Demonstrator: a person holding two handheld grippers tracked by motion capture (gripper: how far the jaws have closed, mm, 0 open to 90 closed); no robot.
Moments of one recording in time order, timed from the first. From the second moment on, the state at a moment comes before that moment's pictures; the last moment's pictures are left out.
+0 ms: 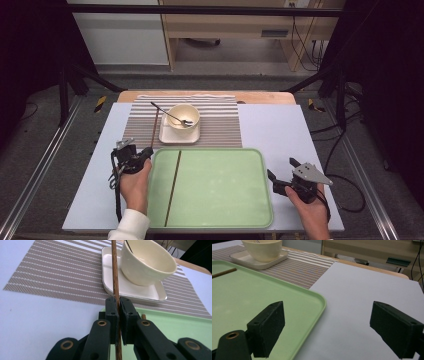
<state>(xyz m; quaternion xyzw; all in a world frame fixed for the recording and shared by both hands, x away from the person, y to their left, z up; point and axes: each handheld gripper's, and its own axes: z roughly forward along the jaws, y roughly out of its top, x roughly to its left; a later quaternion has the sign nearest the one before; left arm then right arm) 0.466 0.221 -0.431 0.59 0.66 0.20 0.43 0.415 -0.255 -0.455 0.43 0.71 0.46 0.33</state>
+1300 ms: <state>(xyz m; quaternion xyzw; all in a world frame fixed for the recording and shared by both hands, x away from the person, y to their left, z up) 0.365 0.199 -0.446 0.58 0.64 0.19 0.47 0.414 -0.257 -0.454 0.43 0.70 0.46 0.33</state>
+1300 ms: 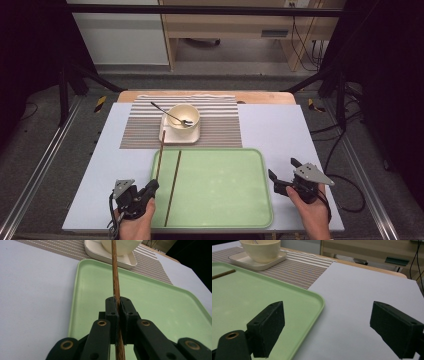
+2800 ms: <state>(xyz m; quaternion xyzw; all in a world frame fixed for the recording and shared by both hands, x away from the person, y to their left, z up) 0.347 0.188 -0.472 0.58 0.65 0.16 0.45 0.414 -0.255 -0.455 0.43 0.70 0.46 0.32</state>
